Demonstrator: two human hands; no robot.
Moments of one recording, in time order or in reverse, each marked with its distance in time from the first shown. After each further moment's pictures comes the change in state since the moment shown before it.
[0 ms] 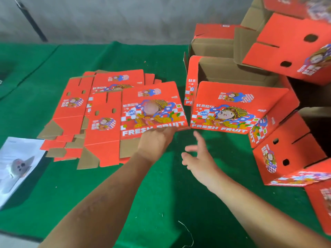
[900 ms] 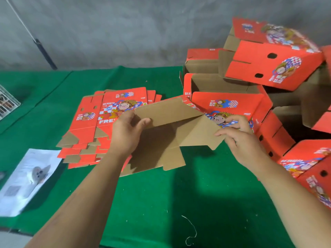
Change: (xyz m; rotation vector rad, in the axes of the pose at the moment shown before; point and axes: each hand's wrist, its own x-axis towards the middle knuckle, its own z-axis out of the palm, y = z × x) left_hand -0.031 -0.014 -0.121 -0.583 0.264 -0.555; right_hand -0.040 -0.020 -0.128 -0.589 0.332 -0.814
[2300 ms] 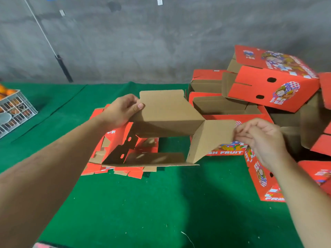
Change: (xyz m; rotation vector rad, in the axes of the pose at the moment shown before) left_hand 0.084 0.036 -0.066 0.175 -0.239 0.127; right_hand 0.043 -0.009 -0.057 0.928 0.174 0.397
